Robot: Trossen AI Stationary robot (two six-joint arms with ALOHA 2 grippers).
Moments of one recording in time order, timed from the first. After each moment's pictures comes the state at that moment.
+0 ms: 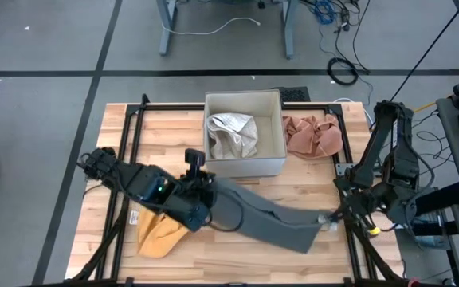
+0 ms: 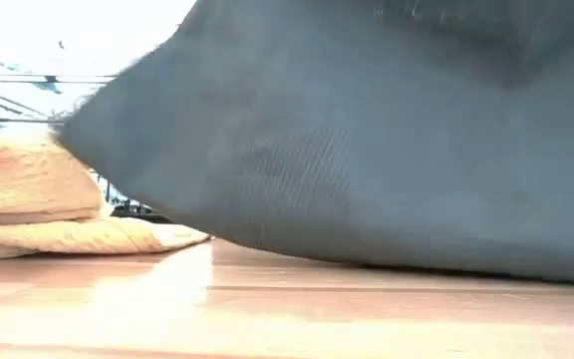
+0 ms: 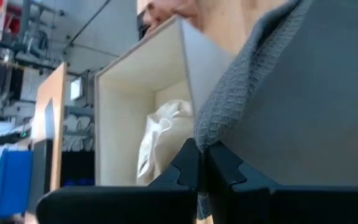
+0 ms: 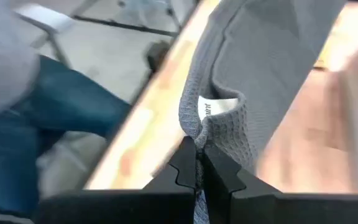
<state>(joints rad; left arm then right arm) -0.49 1.87 2.30 -1.57 -0.78 -0.01 1.26 0.76 0.86 -0.86 0.64 0.68</state>
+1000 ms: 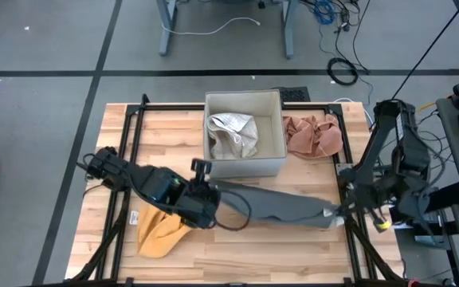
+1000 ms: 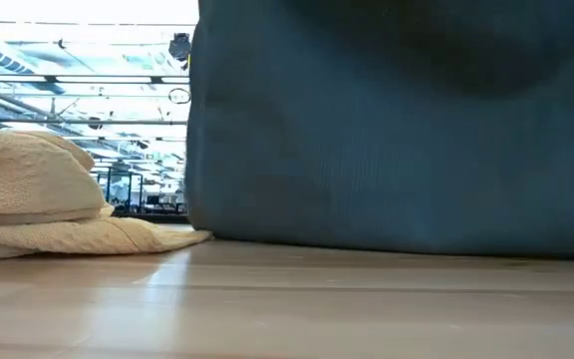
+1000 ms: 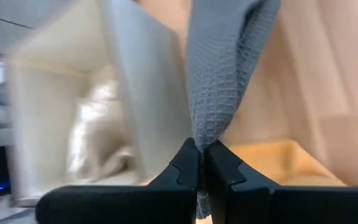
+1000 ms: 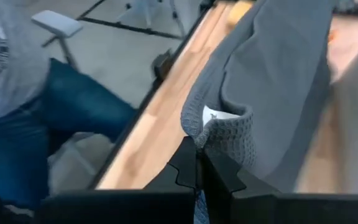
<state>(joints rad) -0.45 1.87 2.19 -1.56 -0.48 -0.06 1.27 0.79 1.03 -1.00 0.63 0.66</state>
